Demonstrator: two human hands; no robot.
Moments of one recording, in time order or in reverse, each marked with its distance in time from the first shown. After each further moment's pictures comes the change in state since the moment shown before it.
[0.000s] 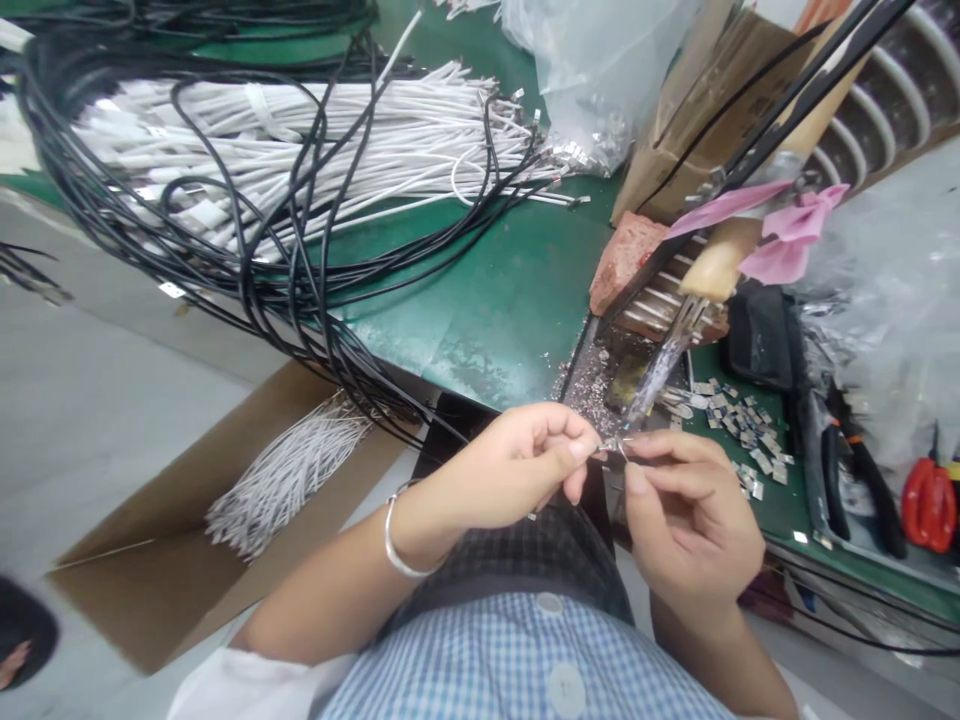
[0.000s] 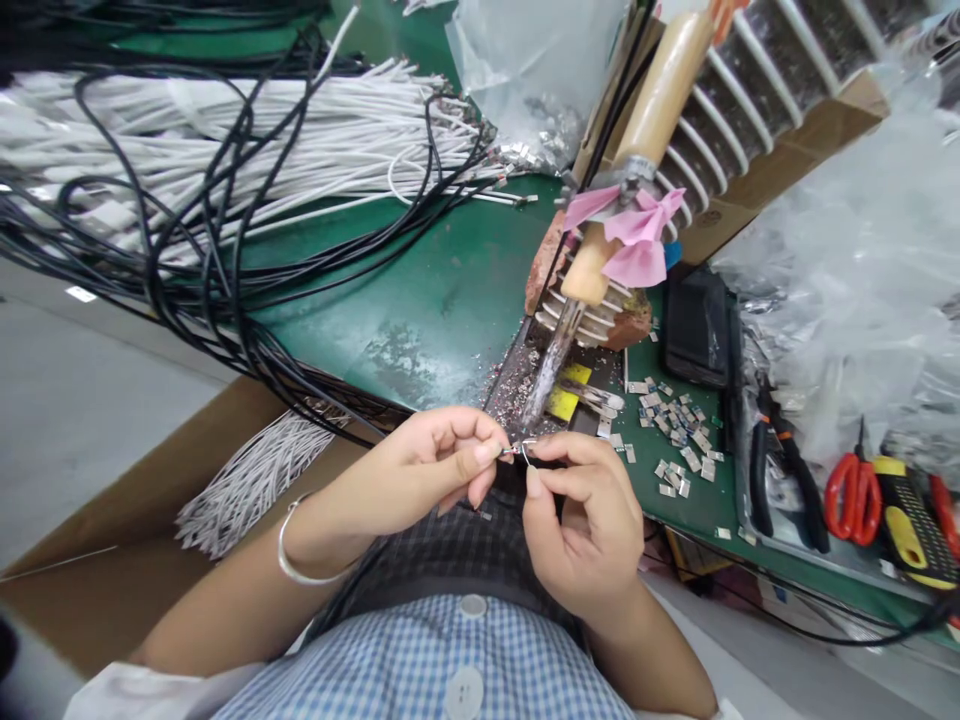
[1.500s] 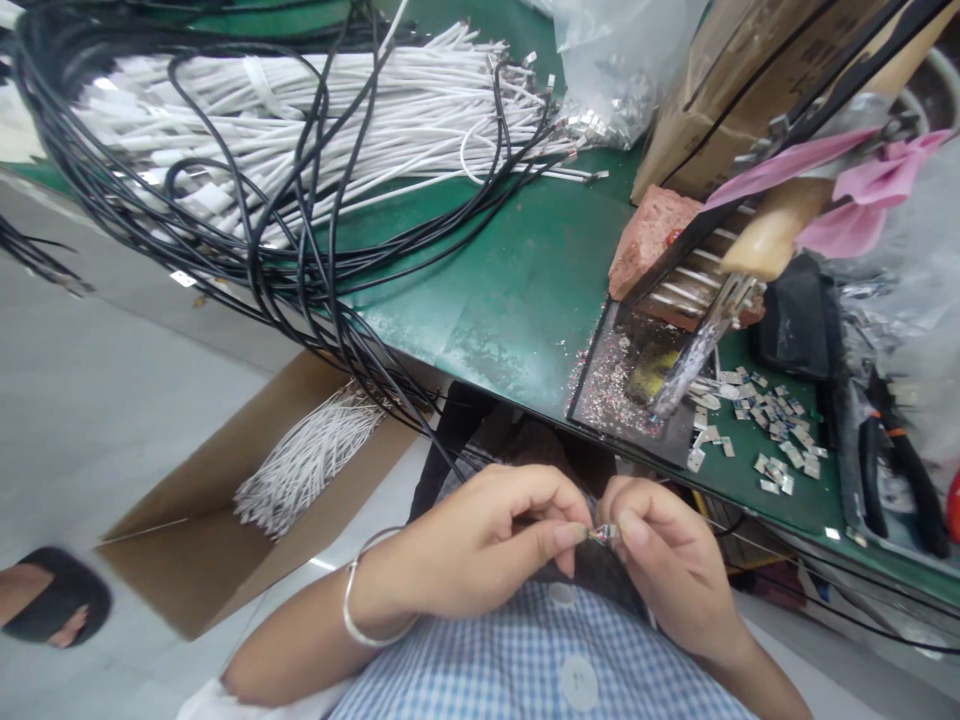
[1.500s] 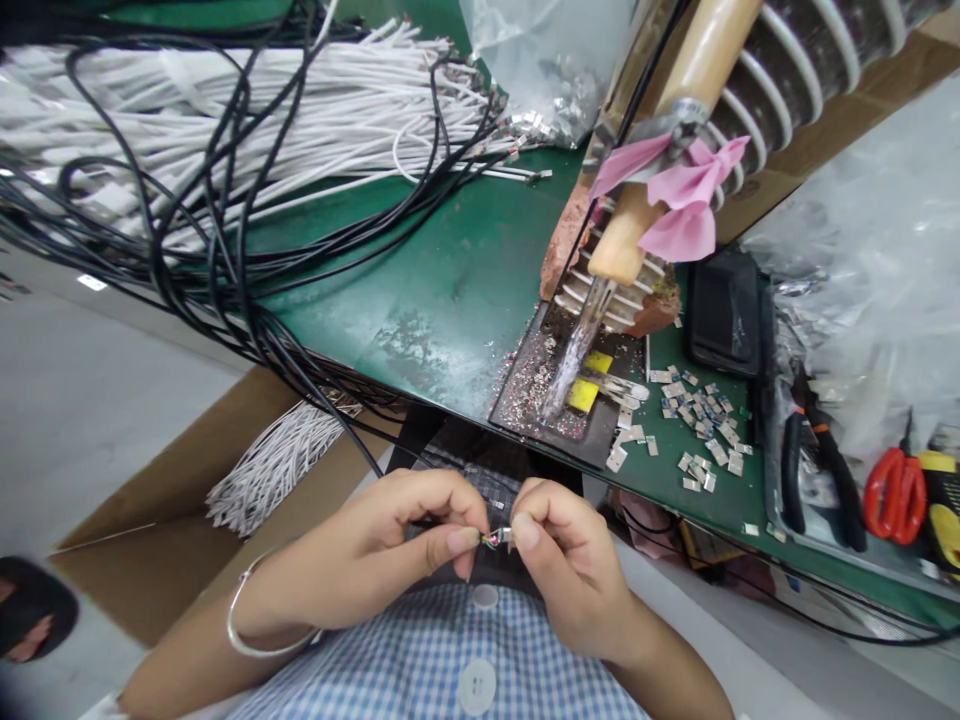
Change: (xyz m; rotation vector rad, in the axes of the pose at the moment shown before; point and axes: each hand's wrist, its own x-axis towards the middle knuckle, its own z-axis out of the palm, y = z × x) left_hand -0.049 -0.013 -0.005 0.208 -0.099 0.045; right_hand -0.032 -0.008 -0.003 0.685 -0.431 0.604
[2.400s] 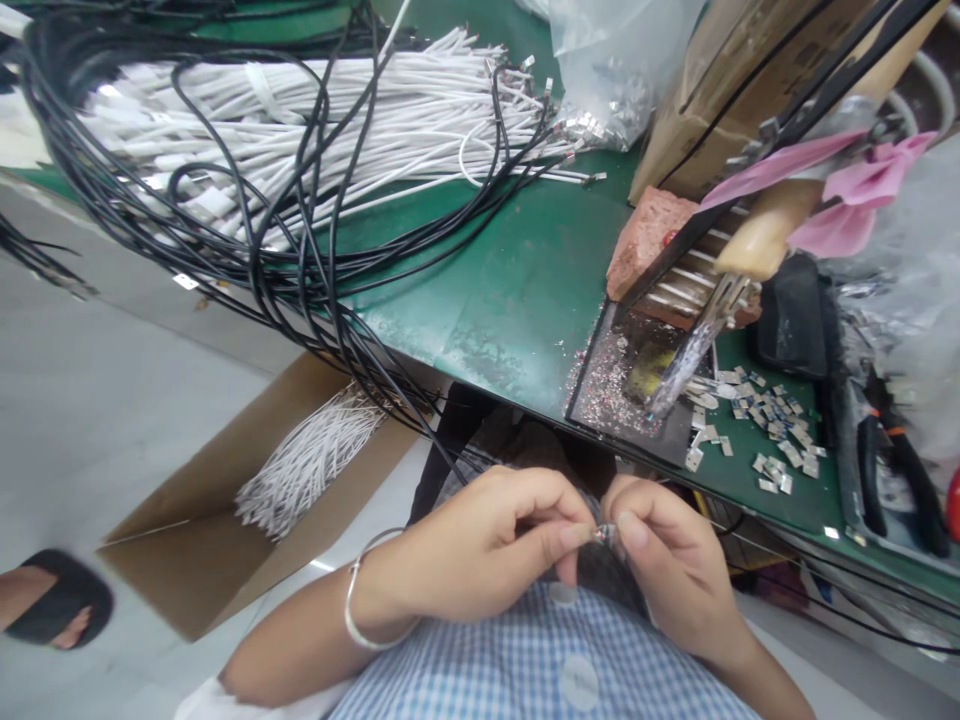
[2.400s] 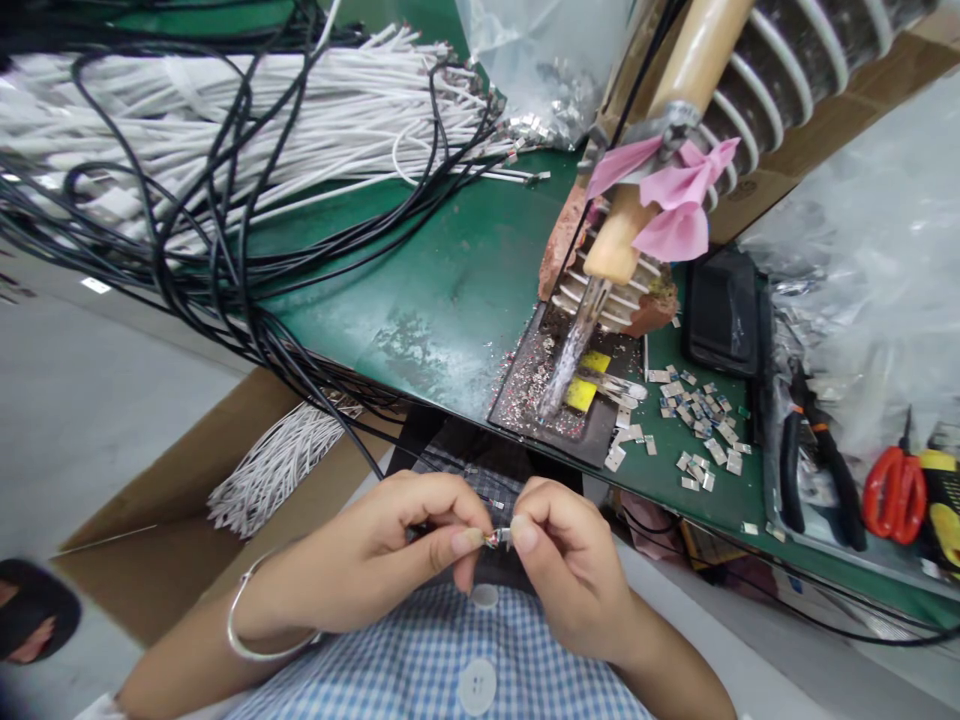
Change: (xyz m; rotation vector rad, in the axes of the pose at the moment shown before) left_hand 0.001 0.002 0.003 0.092 -0.049 0.002; right_hand 0.002 -0.005 -0.003 -0.142 -0.040 -0.092
